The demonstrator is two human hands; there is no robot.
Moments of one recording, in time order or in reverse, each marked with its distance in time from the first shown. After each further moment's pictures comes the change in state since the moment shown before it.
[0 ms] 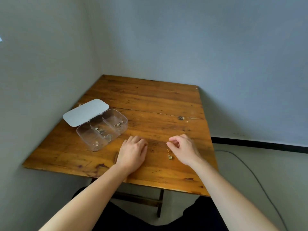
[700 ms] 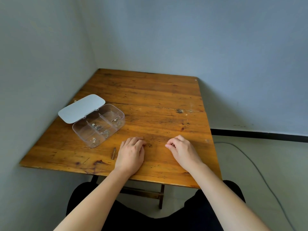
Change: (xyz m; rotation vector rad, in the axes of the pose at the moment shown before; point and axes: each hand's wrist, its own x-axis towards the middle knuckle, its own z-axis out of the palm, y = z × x) left_hand -0.019 0.002 0.016 -0.004 0.009 -0.045; right_hand -0.018 0.014 0.024 -0.087 0.107 -0.206
